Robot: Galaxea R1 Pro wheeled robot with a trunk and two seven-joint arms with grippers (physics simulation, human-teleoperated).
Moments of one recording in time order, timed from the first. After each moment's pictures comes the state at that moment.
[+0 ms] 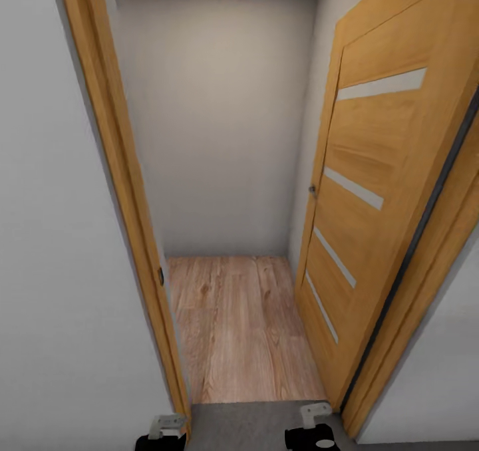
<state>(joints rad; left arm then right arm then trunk) -0.45 -0.02 -0.20 -0.11 0.21 -0.15 -0.03 -0.42 0.10 0.11 -0.26 0.04 0.04 -0.13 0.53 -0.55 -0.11</state>
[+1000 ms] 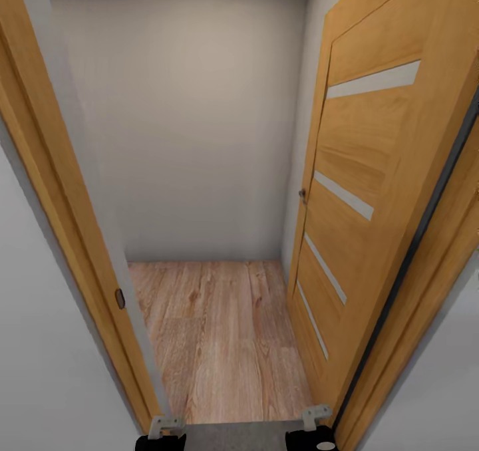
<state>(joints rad) -0.45 -0.02 -0.20 -0.11 0.21 -0.15 -0.03 -0.41 0.09 0.11 -0.26 0.05 0.04 -0.13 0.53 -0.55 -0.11</state>
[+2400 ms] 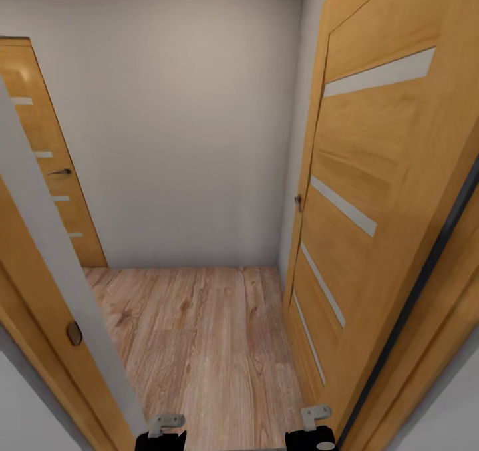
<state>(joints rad) -0.45 -0.02 -0.20 -0.11 0.21 -0.18 -0.03 -0.41 0.09 0.11 -0.26 0.05 0.04 -0.13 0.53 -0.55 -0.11</state>
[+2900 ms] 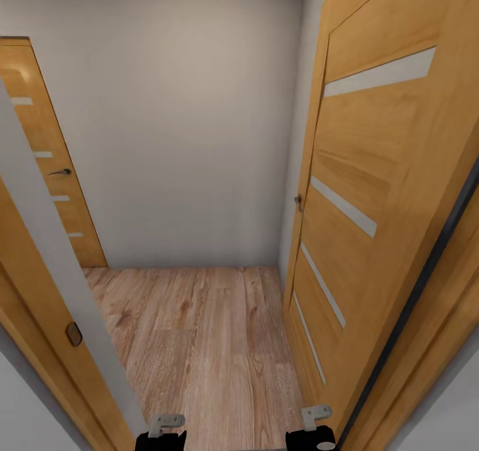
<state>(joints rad) -0.45 -0.02 -0.20 -0.11 0.21 -0.18 -0.03 -0.41 0.09 0.11 -0.26 0.05 0.04 -0.13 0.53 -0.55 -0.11</state>
